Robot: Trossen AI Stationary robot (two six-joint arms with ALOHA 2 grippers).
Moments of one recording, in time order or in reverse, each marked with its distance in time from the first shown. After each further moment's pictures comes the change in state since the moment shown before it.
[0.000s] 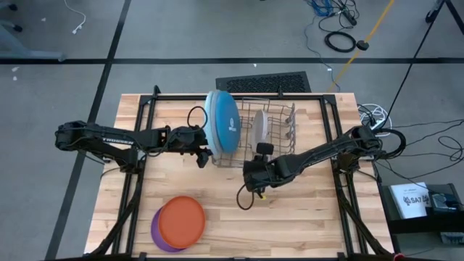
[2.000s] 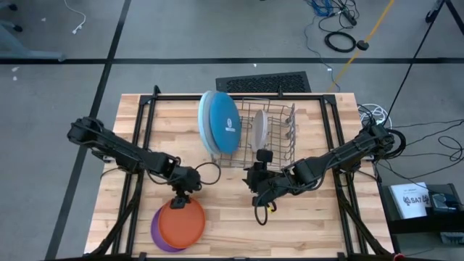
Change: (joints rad) left arm -0.394 0.186 0.013 -0.348 0.372 0.086; right arm 0.136 -0.140 0.036 0.222 0.020 -0.089
